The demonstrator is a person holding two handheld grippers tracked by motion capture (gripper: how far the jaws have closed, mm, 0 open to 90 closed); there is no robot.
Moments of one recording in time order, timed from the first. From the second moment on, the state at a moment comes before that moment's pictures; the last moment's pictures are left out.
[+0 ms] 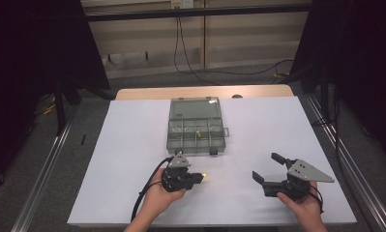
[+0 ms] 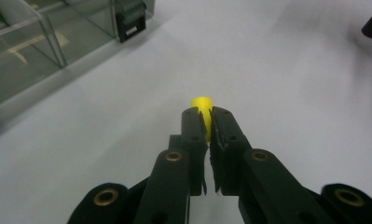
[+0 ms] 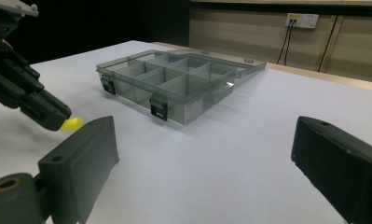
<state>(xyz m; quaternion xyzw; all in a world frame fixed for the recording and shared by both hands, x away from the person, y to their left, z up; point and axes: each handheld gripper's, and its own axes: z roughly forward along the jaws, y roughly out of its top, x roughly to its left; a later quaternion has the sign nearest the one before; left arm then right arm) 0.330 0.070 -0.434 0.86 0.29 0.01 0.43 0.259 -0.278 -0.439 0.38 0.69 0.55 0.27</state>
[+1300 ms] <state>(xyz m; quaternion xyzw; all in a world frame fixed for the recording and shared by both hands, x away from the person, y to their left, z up) 0.399 0.061 -0.389 0.83 0.35 0.05 0.44 0.258 -0.280 -0.438 0.39 0.69 0.55 0.27</state>
